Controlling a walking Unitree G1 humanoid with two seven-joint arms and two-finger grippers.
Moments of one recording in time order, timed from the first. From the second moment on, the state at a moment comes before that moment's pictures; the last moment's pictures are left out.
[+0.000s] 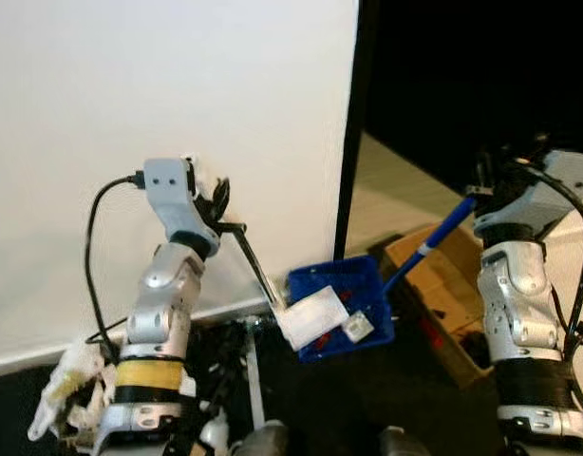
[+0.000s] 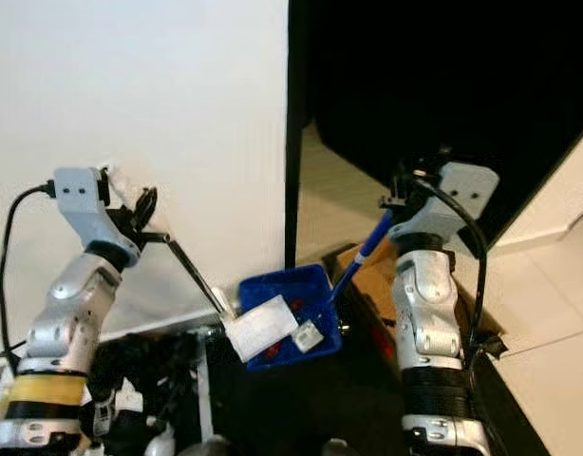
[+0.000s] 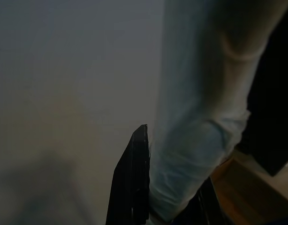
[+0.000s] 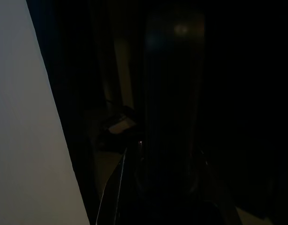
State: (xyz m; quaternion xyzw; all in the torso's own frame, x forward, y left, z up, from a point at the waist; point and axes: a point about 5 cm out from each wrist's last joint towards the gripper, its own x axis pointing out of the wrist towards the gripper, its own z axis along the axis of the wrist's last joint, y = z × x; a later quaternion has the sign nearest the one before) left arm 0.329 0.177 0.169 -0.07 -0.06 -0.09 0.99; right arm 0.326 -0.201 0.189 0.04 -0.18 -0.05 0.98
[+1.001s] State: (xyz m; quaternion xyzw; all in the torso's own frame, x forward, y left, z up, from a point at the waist) left arm 0.335 0.161 0.158 -0.03 -0.04 -0.11 0.99; right arm 0.325 -0.226 0.200 0.05 -0.20 -0.09 0.98
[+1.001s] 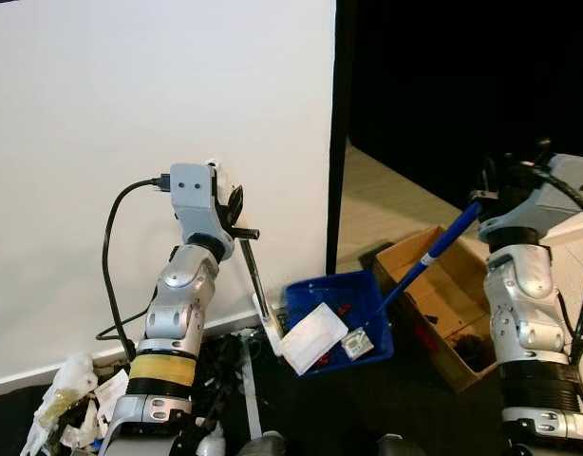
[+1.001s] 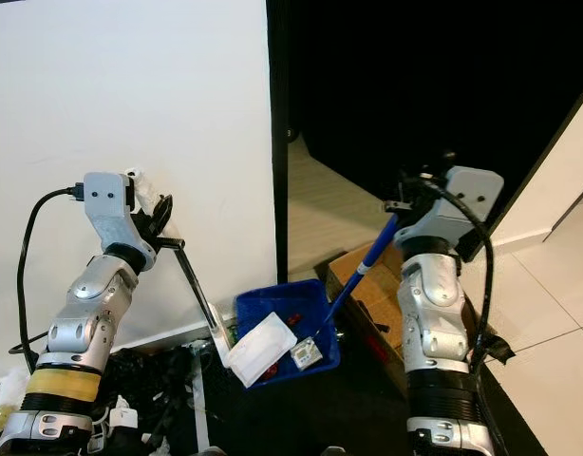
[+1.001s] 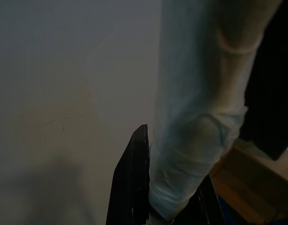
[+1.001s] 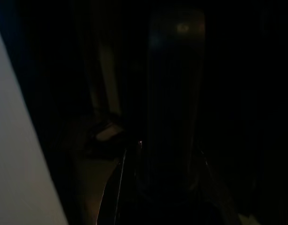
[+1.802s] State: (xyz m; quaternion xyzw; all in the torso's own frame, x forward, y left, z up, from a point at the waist) left arm 0.336 0.162 0.153 -0.03 -0.03 -0.11 0.99; right arm 0.320 -0.247 0.235 0.05 -0.25 -0.12 0.96
